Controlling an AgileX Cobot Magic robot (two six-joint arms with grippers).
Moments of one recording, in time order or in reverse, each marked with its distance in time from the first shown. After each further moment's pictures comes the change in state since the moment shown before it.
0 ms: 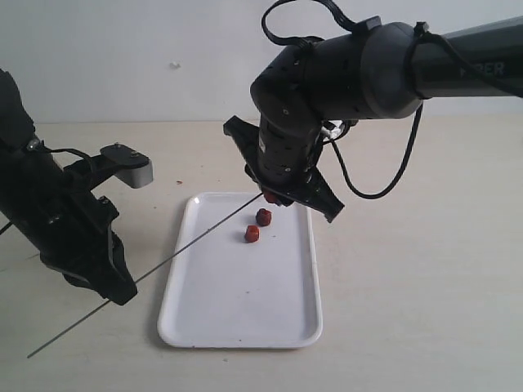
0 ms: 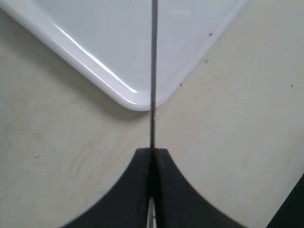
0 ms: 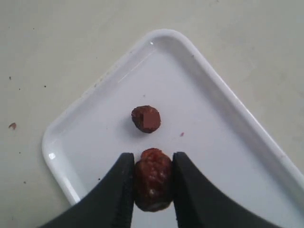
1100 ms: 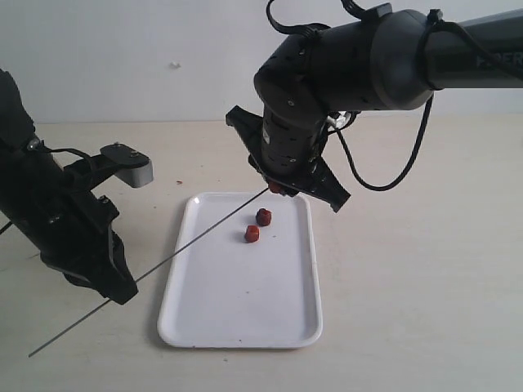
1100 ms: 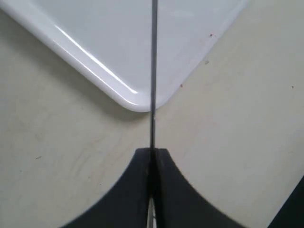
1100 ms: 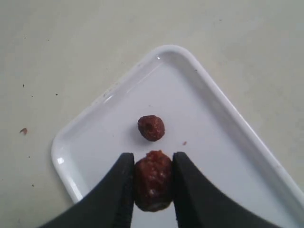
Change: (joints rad) left arm 0.000 0.000 0.000 -0.002 -0.004 0.001; right arm 0.000 -0.026 0.000 -0.039 0.011 0.000
